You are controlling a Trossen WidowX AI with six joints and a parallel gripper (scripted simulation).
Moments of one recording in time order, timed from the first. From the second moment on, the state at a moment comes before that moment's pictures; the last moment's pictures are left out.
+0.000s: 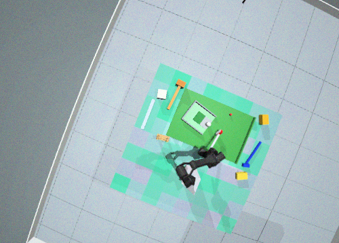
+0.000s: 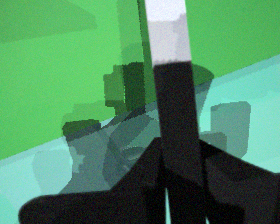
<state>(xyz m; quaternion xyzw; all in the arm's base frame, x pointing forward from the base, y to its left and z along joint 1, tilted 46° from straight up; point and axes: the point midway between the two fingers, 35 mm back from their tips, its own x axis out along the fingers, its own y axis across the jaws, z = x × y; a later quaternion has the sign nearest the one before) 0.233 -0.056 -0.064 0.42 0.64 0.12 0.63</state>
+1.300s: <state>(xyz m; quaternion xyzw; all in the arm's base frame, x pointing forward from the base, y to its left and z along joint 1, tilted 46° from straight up) 0.226 -0.089 -0.026 0.42 0.64 0.12 0.63</state>
